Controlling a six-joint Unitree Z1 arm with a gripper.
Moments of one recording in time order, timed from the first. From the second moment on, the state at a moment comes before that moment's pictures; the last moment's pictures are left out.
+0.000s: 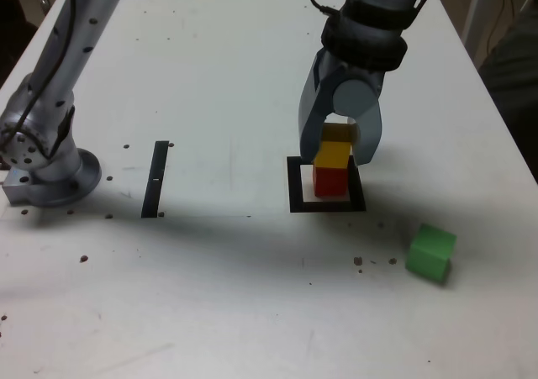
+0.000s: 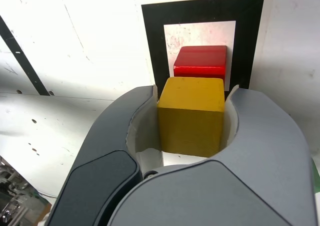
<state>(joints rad) -0.03 2.20 -1.91 1.55 -0.09 0.04</state>
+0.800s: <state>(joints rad) -0.01 2.21 -1.87 1.54 -0.10 0.07</state>
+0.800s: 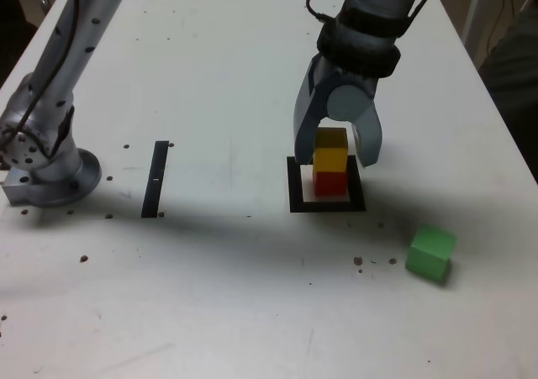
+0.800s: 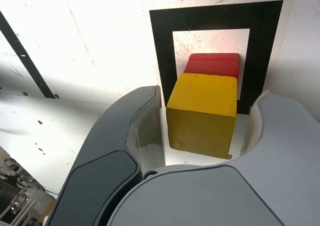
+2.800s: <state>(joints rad) -0.29 2.54 -2.44 1.62 0.00 0.12</state>
